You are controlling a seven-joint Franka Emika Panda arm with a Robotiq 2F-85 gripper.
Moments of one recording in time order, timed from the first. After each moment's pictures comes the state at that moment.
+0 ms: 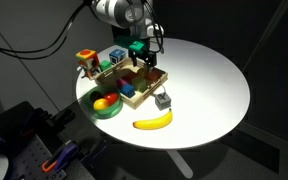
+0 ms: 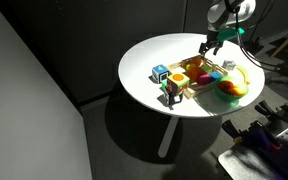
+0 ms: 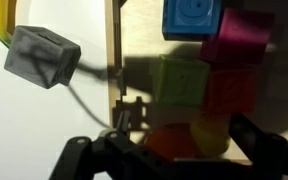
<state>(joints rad) -0.08 0.60 -0.03 -1.87 0.02 2.44 -0.08</state>
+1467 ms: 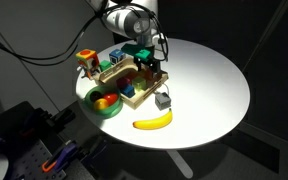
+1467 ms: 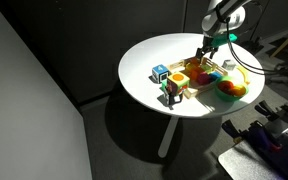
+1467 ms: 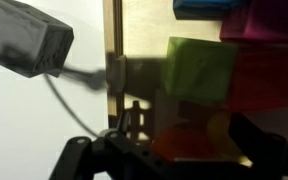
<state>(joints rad) -0.08 0.75 -0.04 -1.73 0.02 2.43 -0.08</state>
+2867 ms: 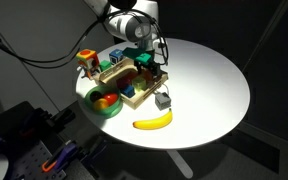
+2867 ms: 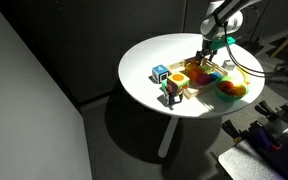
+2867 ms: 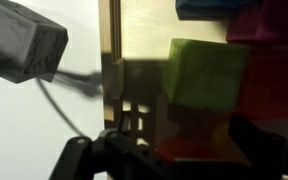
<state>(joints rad) -0.08 0.79 -0.04 -1.70 0.02 2.43 -0.08</state>
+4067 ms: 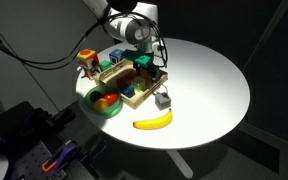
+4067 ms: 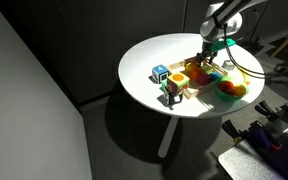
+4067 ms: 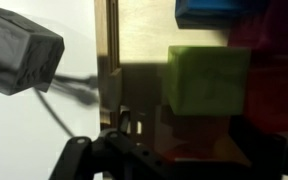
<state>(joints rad) -0.08 0.81 -0.04 -1.70 0.02 2.42 -0.08</state>
